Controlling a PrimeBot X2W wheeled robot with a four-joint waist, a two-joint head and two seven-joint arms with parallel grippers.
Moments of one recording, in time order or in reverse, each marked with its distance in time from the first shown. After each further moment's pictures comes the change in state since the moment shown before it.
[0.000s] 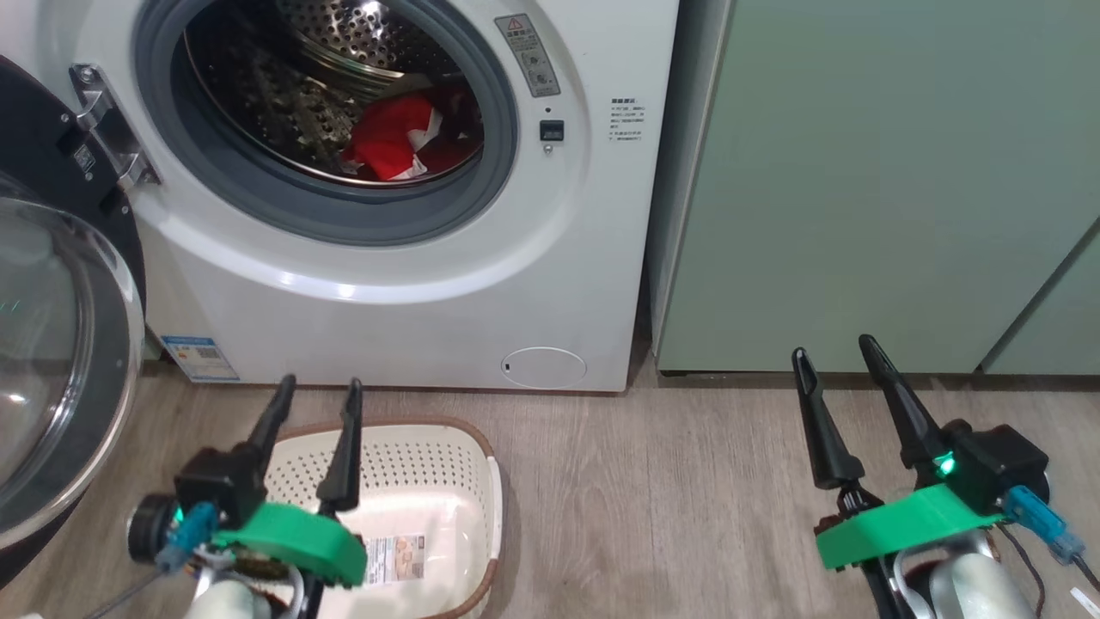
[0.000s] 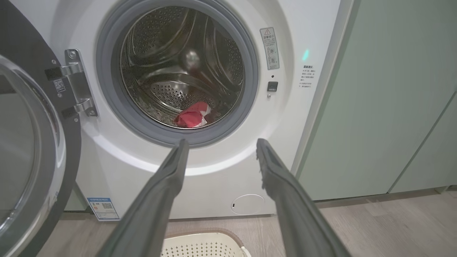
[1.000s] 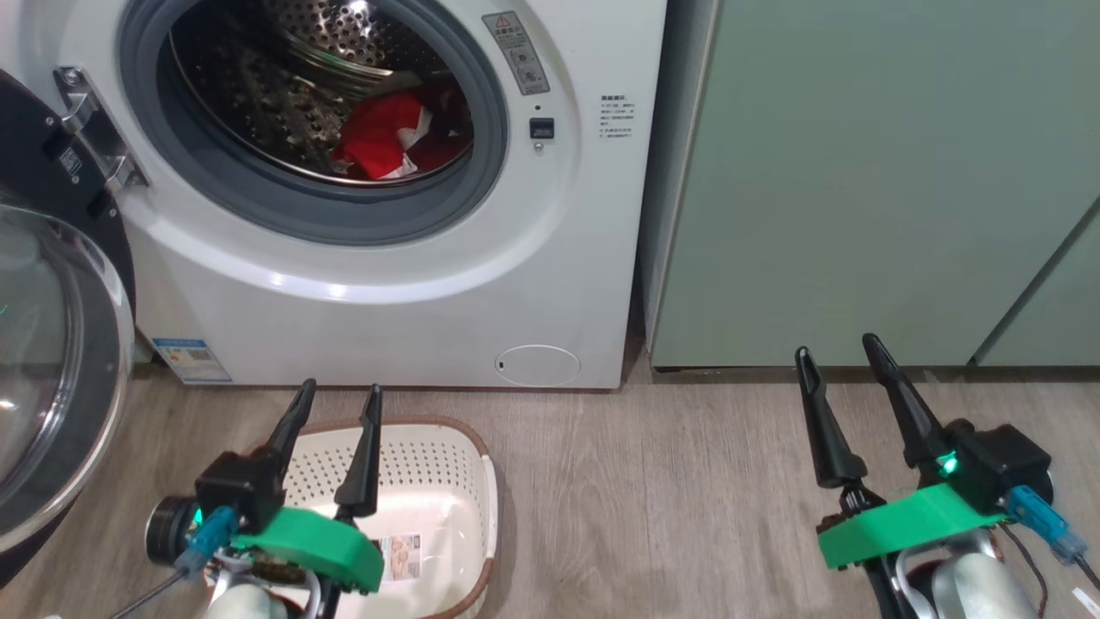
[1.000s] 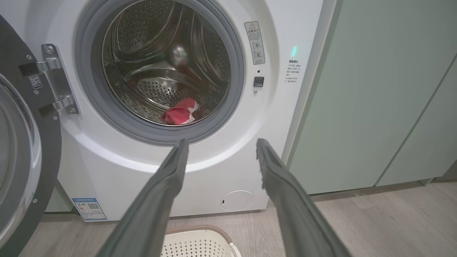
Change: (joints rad) left arm 0.018 -0.020 -0.027 -0.012 0.008 0.006 0.000; right arm 0.000 0.002 -0.008 -0.001 -0.007 0.000 0.000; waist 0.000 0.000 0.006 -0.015
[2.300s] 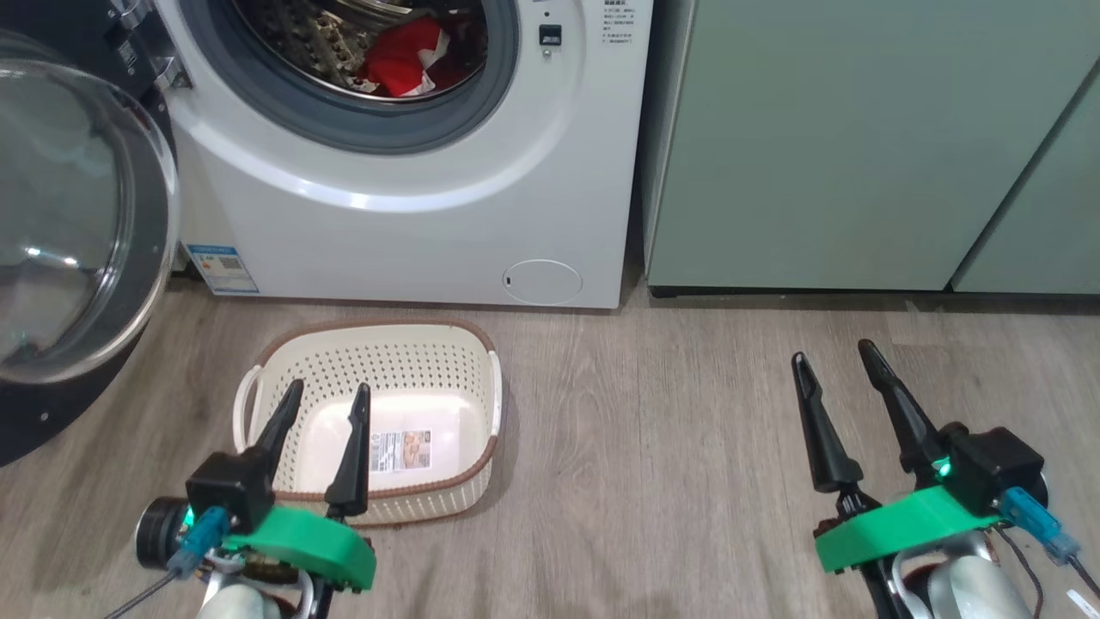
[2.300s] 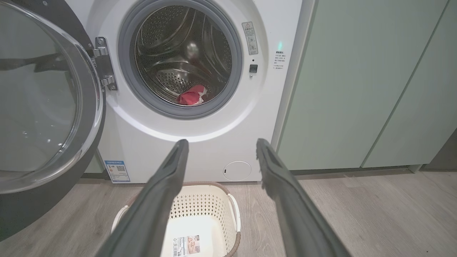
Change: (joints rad) left arm 0.000 0.000 0.020 0.002 0.008 0.007 0.000; right arm 0.000 0.002 0.002 0.015 0.000 0.000 0.000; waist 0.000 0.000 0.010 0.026
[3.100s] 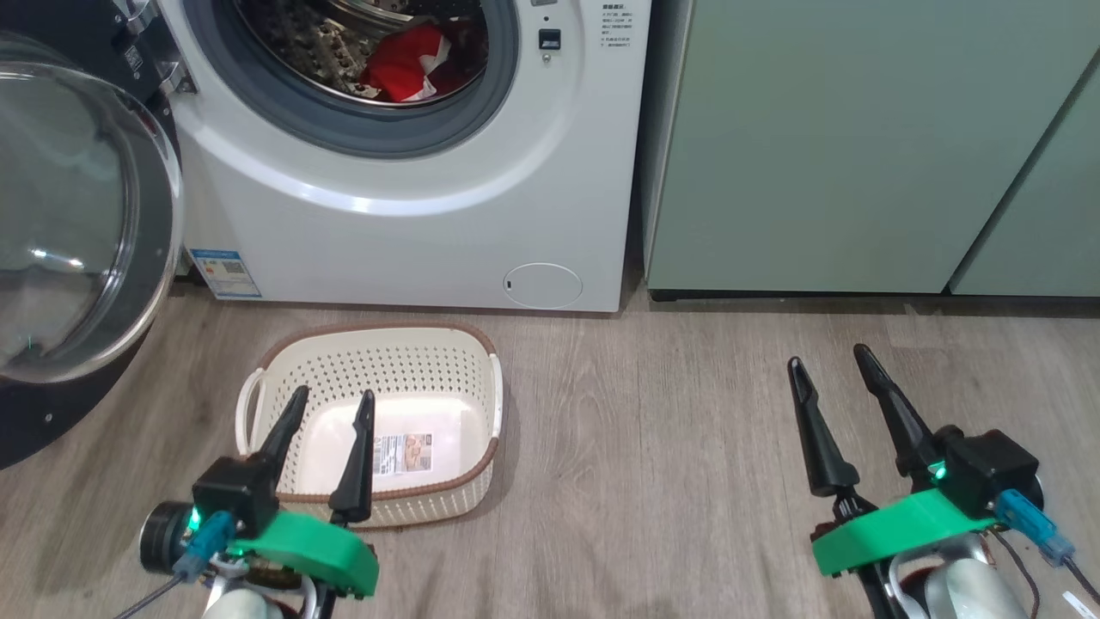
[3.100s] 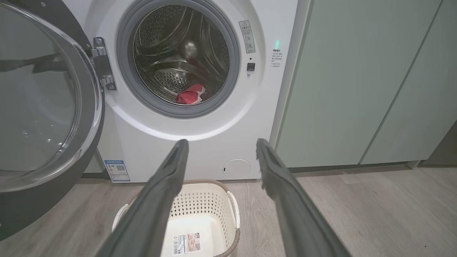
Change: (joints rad) left arm 0.008 0.000 -0.004 0.005 0.010 0.000 0.000; right arm 0.003 0.001 0.007 0.009 0.000 0.000 0.000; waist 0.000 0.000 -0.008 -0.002
